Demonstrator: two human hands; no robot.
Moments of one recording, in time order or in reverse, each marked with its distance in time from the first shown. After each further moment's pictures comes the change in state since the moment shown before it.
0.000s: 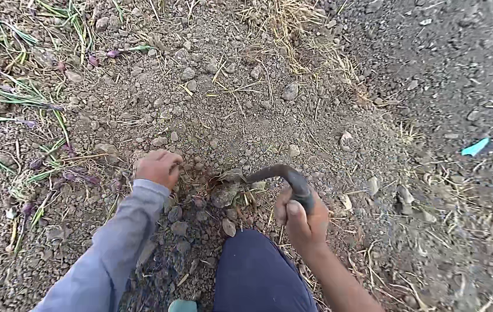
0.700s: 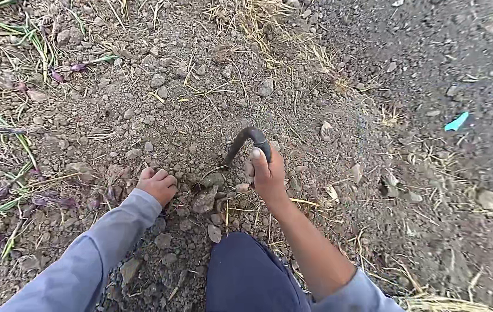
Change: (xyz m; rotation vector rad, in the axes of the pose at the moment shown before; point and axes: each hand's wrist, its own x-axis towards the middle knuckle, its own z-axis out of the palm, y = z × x) left_hand 0.015 -0.005 0.041 0.518 -0.440 0.351; right_hand 0.071 0.038 0.018 0.130 0.091 0.227
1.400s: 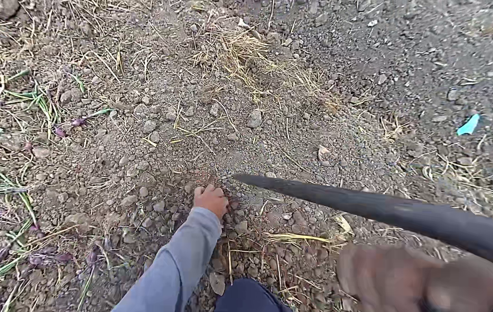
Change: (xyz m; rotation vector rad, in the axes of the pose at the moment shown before) left_hand 0.120 0.093 -0.042 -0.190 -0.340 -0.100; right_hand -0.052 -0.104 -0.088 0.441 -0.042 -0.406
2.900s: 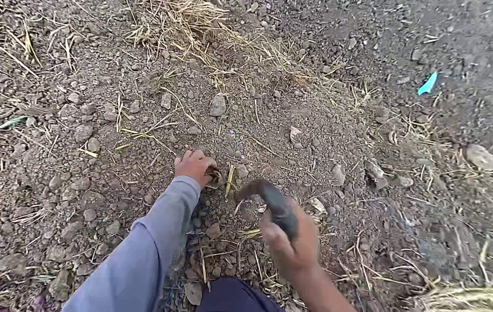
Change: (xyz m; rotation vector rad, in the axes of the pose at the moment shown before) left_hand 0.074 0.025 -0.043 -0.194 0.232 0.075; right_hand -0.020 0.077 -0.037 -0.658 0.129 0.258
